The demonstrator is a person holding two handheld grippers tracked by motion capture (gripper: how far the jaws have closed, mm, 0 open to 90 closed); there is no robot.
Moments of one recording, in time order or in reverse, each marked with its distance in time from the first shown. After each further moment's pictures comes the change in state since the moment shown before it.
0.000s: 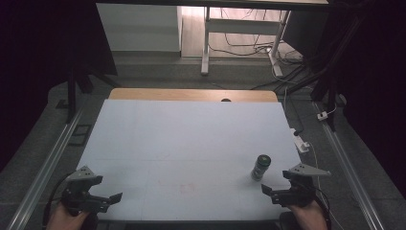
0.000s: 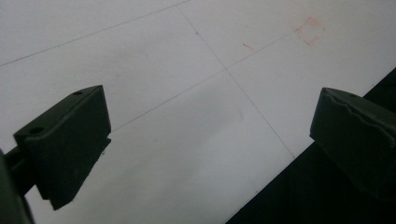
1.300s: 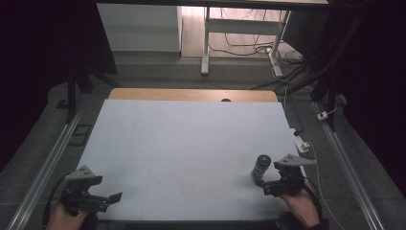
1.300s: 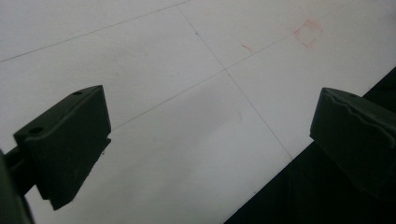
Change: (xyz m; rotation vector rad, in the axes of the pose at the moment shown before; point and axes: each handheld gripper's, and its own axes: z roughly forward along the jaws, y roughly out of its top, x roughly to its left) left arm 0.002 0.000 0.000 0.000 -0.011 -0.014; right arm -0.005 0.016 0.034 0.023 0.024 -0.084
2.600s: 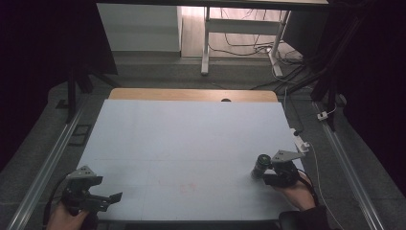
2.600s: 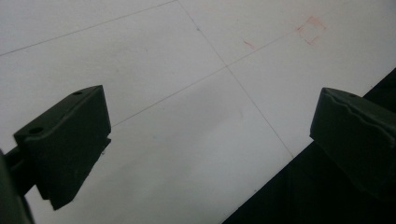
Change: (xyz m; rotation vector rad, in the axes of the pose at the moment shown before) left arm 0.001 0.001 0.001 0.018 0.001 -0.009; right arm -0.025 -0.001 0.030 0.067 0.066 -0.192
